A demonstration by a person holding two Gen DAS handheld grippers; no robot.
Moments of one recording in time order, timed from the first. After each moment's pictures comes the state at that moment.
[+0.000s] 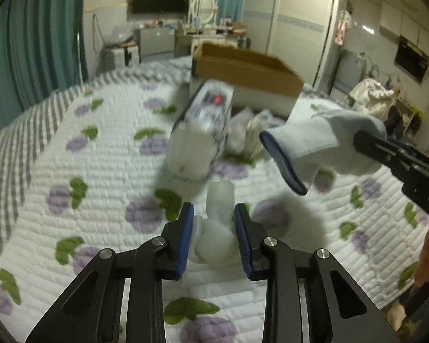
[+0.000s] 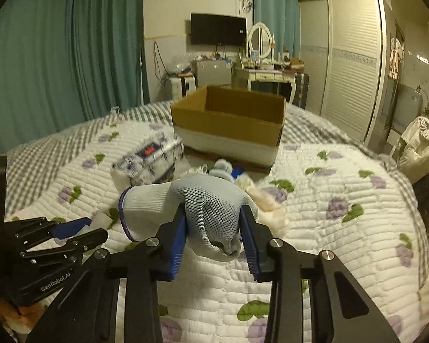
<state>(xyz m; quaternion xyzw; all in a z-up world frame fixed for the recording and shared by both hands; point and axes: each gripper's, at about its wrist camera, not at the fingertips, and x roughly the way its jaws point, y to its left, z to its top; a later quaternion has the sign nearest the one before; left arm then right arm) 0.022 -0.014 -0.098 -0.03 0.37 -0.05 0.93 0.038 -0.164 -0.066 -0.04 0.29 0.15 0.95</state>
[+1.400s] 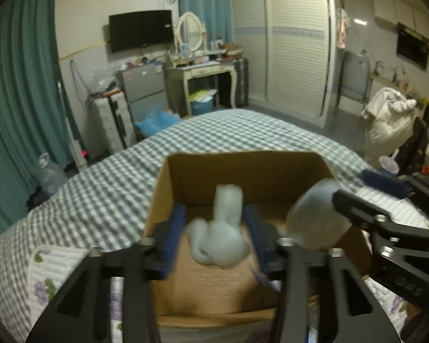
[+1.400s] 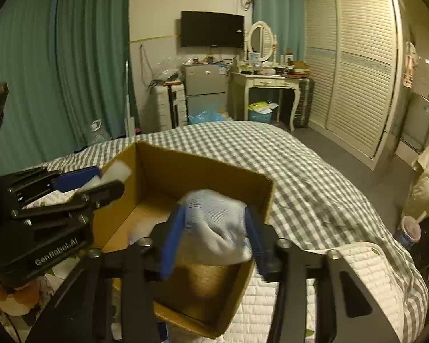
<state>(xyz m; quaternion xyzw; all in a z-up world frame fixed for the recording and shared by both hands) 0.311 -0.073 -0.032 0.04 0.32 -0.03 0.95 0.339 -0.193 -0.031 -0.04 0.29 0.15 0.94</state>
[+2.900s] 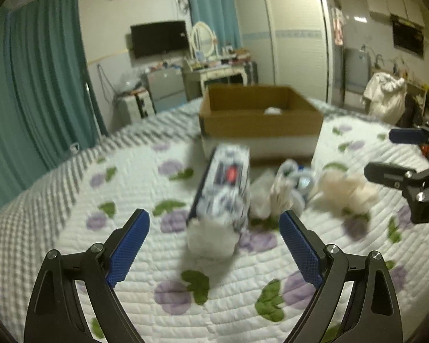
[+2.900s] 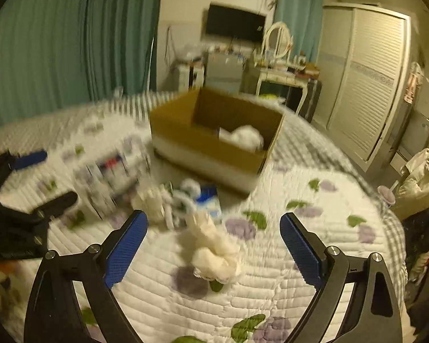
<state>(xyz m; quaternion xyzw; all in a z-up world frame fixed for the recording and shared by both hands) 0.087 -0.030 -0.103 0.06 0.30 0.00 0.95 0.119 -0.179 -0.062 -0.12 0.32 0.17 0.93</state>
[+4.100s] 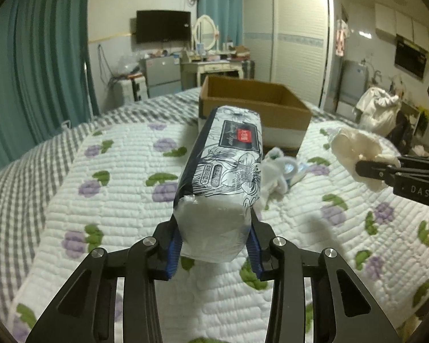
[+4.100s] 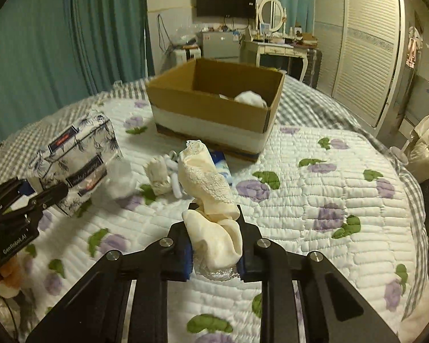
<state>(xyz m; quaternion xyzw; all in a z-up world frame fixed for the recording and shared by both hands) 0.041 -0.016 -0.091 0.00 0.30 -0.03 0.95 0.105 -0.194 -0.075 -0.06 0.36 0.17 0.91</state>
